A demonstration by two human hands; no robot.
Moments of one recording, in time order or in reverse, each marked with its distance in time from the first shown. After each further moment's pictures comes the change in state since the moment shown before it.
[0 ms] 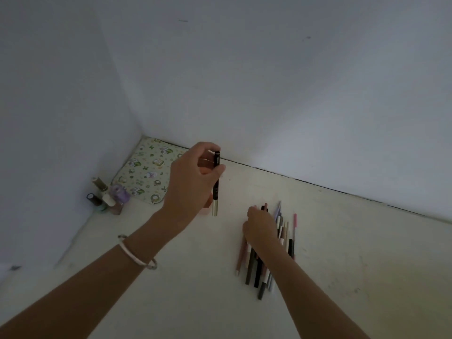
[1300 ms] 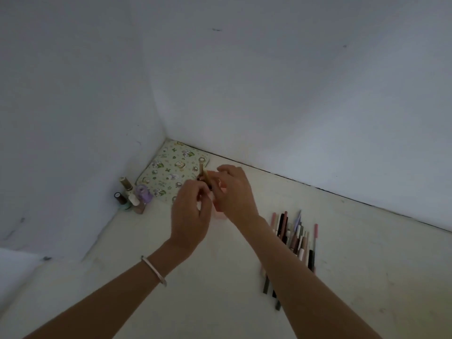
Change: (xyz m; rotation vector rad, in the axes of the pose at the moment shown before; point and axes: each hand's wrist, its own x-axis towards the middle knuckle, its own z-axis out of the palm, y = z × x) left_hand -0.035 -0.089 -0.011 0.162 0.213 0.218; right_hand 0.019 -0.115 -0.039 0.465 0.498 -0.590
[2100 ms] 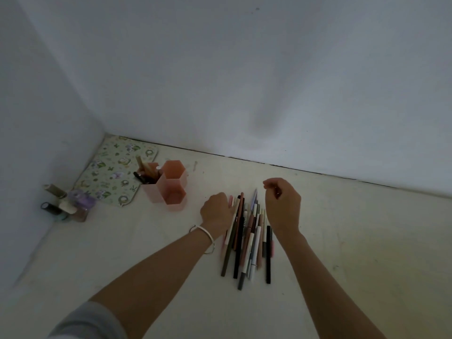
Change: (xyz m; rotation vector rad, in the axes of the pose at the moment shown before) left_hand -0.041 0.013 0.182 0.552 -0.777 -0.363; right_hand -0.096 0.119 -0.120 0.077 0.360 0.601
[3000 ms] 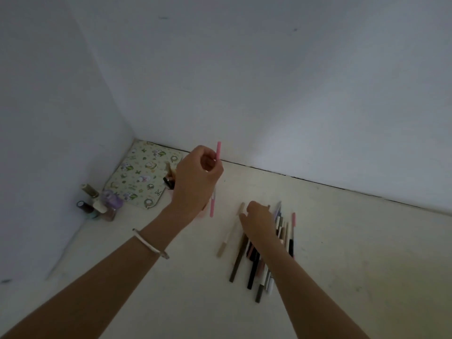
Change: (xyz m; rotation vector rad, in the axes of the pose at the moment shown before) left_hand -0.033 -0.028 -0.168 -0.653 0.505 0.254; right_hand -0.020 -0.013 0.086 -0.573 -0.557 0.059
